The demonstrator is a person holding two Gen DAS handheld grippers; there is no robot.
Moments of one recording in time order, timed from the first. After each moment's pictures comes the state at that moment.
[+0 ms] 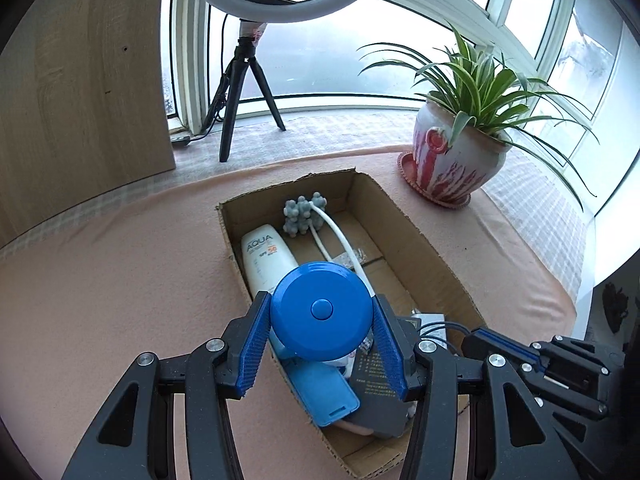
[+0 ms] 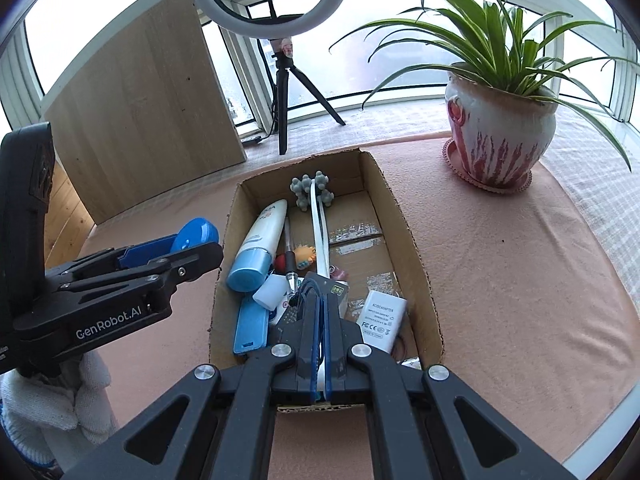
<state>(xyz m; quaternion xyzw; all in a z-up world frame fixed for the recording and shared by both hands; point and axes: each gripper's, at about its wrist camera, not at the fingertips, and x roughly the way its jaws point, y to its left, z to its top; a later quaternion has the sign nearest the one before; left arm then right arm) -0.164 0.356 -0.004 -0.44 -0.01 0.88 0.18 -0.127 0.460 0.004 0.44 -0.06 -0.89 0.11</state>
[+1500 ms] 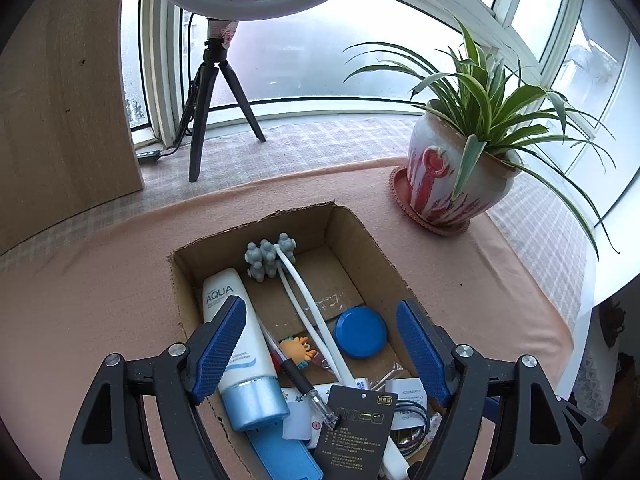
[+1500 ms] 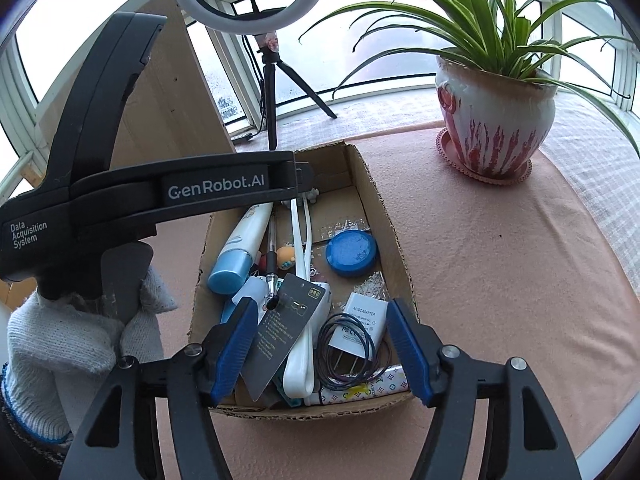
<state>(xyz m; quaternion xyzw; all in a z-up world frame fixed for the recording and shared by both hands) -0.210 0.389 -0.005 -0.45 -0.02 0.87 0.18 -0.138 0.474 -0.003 0.45 -0.08 -0.88 0.11</state>
